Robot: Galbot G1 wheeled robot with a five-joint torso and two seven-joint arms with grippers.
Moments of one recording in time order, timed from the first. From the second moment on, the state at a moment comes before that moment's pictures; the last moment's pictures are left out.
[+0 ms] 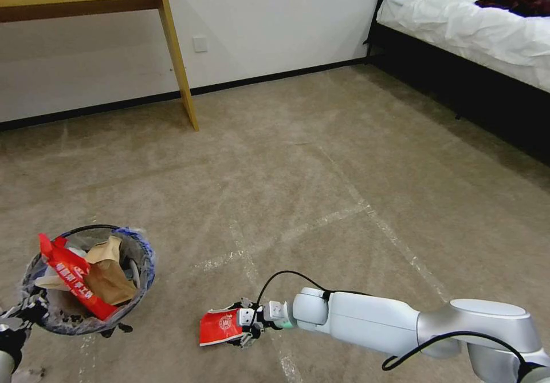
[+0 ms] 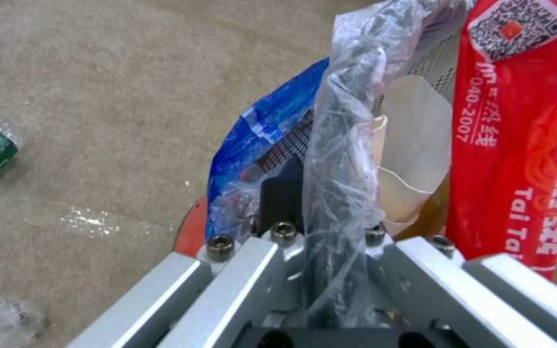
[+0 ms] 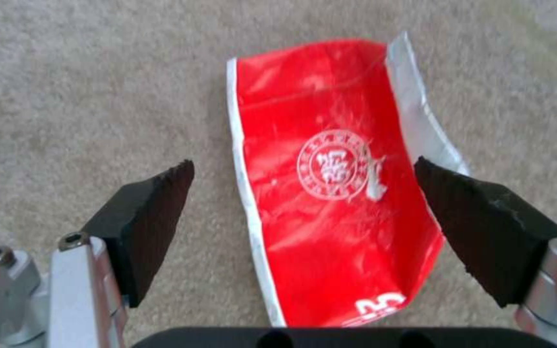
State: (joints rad) left arm 1.66 -1.50 -1.30 -2.24 -0.77 0.62 -0.05; right arm -0.38 1.18 -1.11 1.19 0.38 0.05 -0.32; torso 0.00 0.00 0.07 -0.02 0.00
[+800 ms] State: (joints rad) left arm 1.66 -1.50 -1.29 -2.24 -0.76 0.62 -0.05; right arm -0.40 1.21 -1.08 1.10 0.36 0.10 -0.34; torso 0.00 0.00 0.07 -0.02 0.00
